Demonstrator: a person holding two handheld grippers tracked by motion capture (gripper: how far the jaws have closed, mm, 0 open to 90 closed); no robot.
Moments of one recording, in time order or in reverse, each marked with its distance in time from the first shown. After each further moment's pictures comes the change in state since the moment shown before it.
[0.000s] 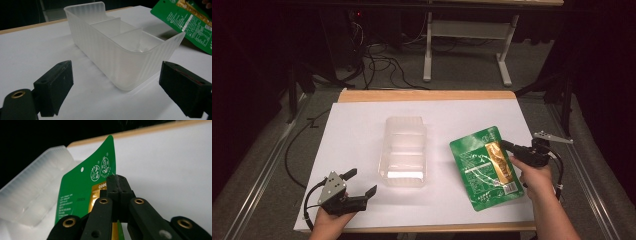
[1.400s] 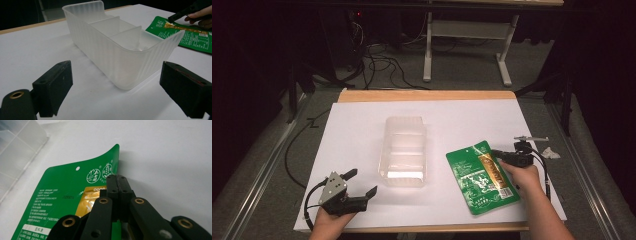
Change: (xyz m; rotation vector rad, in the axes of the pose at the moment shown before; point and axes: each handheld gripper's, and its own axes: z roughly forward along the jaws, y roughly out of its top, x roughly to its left) left arm 0.000 0.000 0.000 0.009 -0.004 0.011; right arm -0.030 -0.027 0.051 0.243 -0.083 0.035
